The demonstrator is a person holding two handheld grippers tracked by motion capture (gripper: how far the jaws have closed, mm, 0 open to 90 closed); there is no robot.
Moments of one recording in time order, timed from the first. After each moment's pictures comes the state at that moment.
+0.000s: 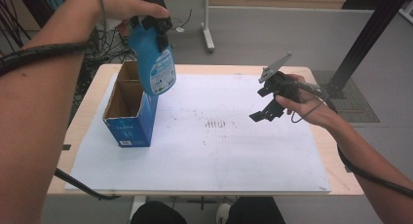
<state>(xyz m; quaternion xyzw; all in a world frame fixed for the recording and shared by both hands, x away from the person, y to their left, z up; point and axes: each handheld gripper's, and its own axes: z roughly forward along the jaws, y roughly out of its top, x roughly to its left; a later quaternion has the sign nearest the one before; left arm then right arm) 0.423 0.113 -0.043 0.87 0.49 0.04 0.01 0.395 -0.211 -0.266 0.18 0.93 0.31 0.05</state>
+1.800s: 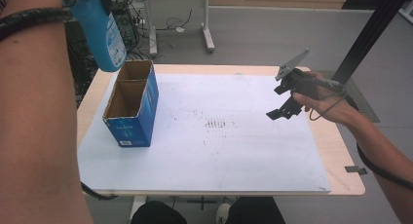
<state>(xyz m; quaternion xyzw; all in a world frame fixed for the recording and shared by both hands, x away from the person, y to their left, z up) 0.434 0.213 0.004 0.68 0.73 0.09 0.05 0.396 -0.244 -0.256 0.19 0.94 0.28 0.07</state>
